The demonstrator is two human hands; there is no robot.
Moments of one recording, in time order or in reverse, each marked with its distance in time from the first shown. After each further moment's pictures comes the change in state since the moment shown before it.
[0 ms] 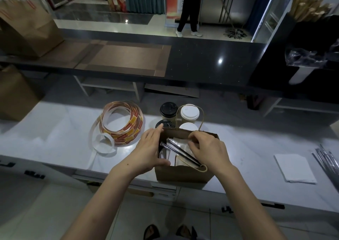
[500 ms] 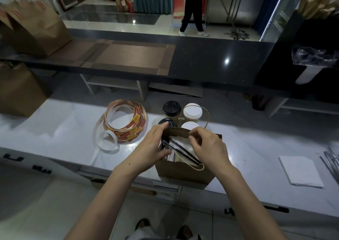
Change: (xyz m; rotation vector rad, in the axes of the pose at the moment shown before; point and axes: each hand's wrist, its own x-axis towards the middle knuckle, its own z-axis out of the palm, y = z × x) left_hand -0.006 0.007 0.005 -0.088 0.137 0.080; right_hand -0.004 -0.005 -0.003 0.223 0.038 0.044
